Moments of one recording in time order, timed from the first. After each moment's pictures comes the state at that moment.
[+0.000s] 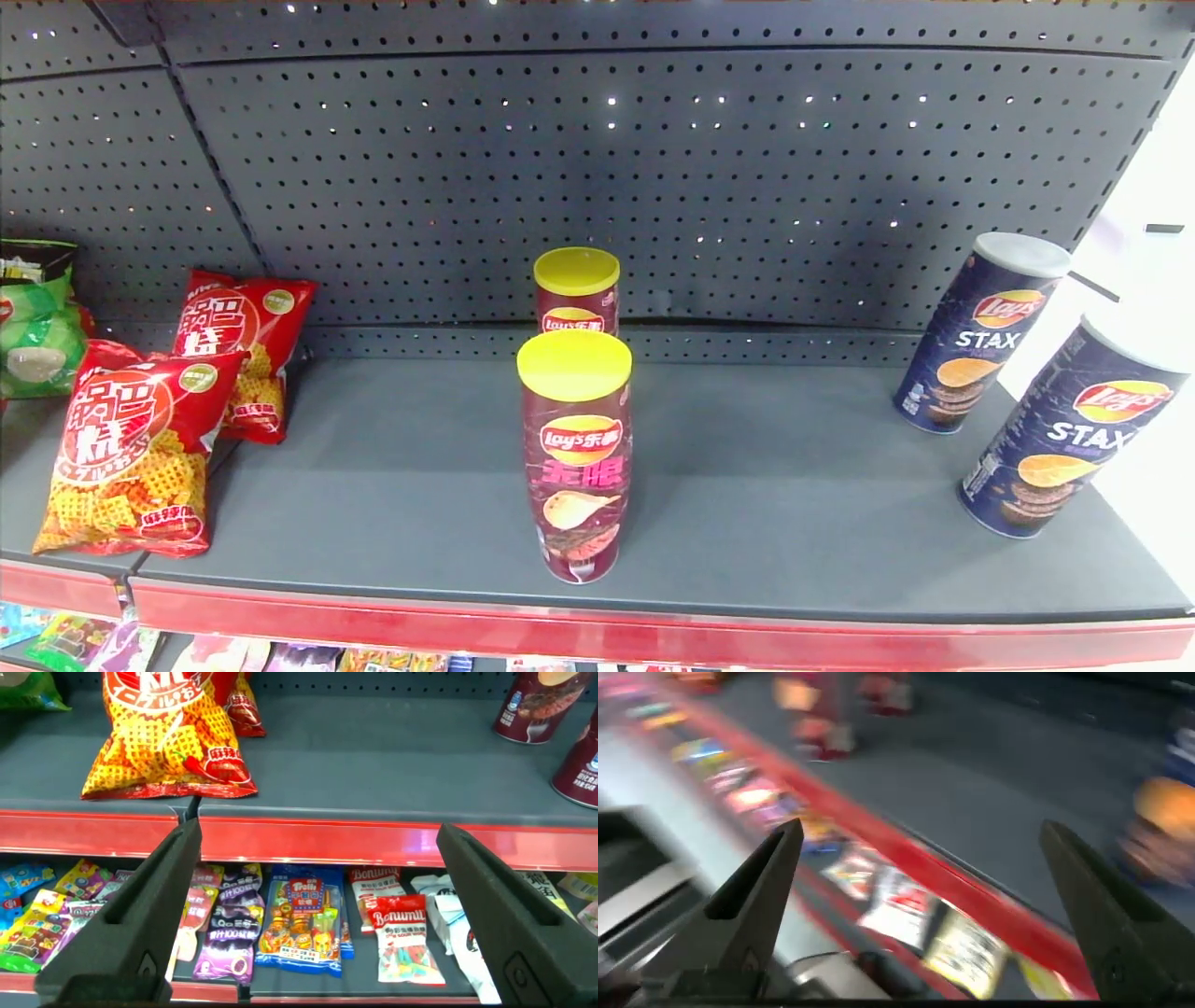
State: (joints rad) left arm 0.00 0.00 0.00 0.00 -0.02 -0.02; right arm 0.00 0.41 -0.33 0.08 0.53 -0.09
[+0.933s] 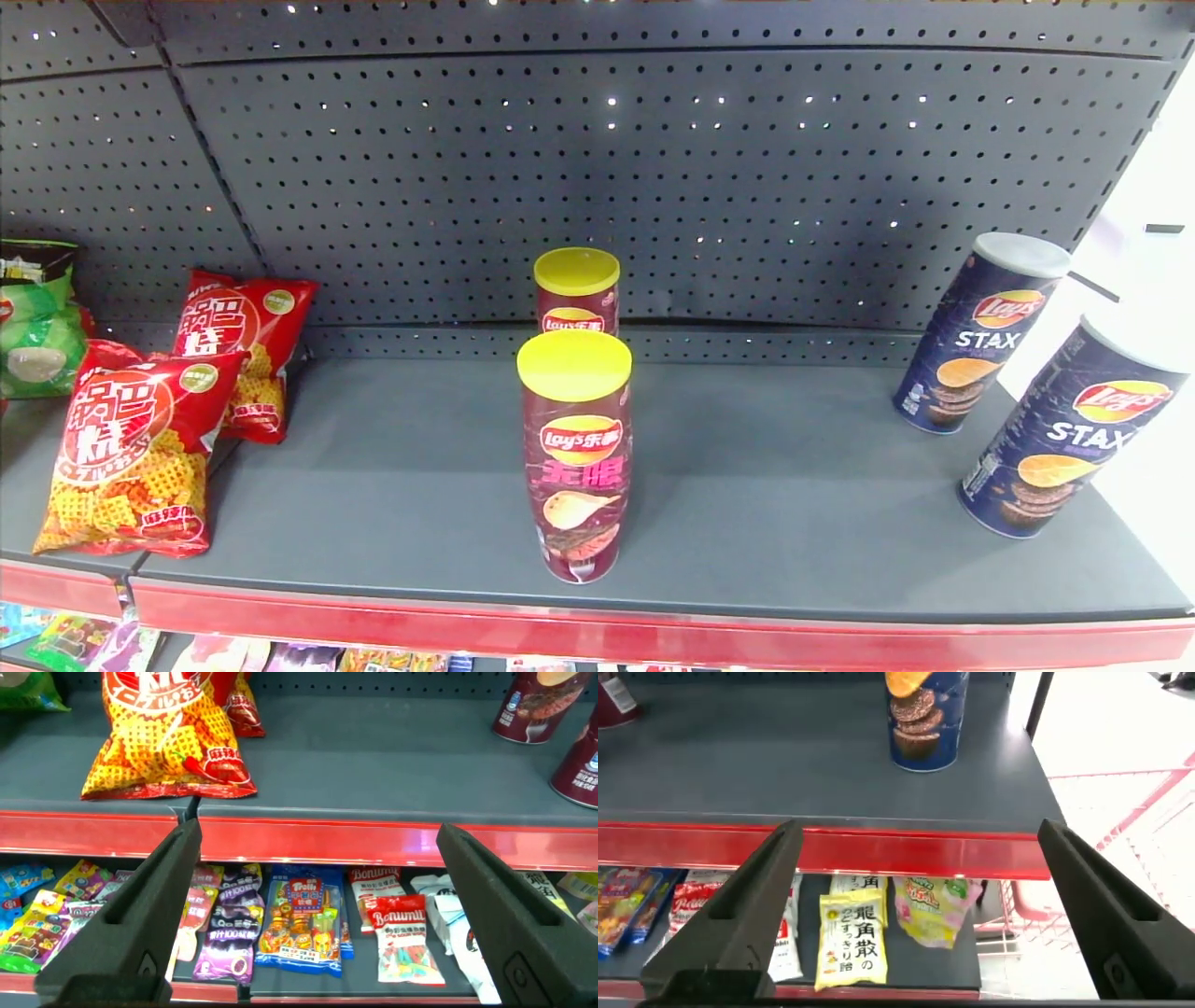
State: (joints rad) left arm 0.00 0.00 0.00 0.00 -0.02 -0.02; right arm 0.00 0.01 0.00 0.00 0.01 -0.01
